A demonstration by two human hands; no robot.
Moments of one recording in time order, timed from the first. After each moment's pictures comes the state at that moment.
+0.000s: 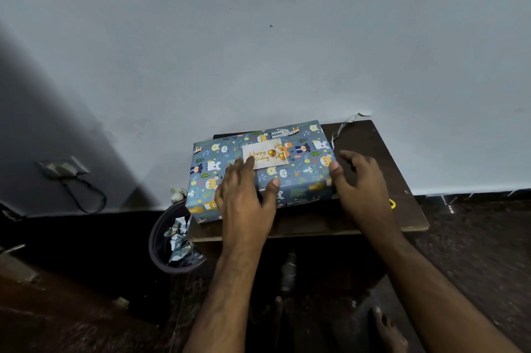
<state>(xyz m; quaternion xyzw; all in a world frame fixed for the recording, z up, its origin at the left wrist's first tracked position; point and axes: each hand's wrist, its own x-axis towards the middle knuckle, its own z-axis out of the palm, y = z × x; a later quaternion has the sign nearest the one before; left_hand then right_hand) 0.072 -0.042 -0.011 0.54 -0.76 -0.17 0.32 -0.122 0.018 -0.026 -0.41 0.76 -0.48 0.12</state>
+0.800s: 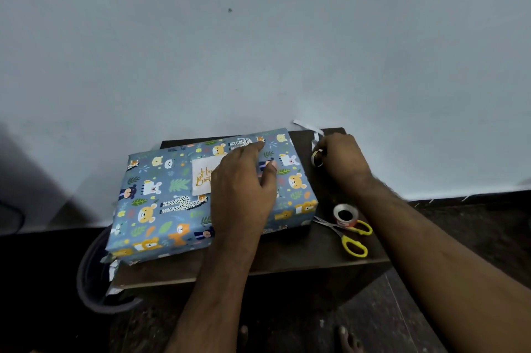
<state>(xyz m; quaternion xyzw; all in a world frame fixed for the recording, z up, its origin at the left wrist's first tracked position) -0.016 -0.092 -0.007 0.46 -0.78 -0.18 0.37 -0.228 -0.083 -0.028 -0.49 0.84 -0.23 0.08</state>
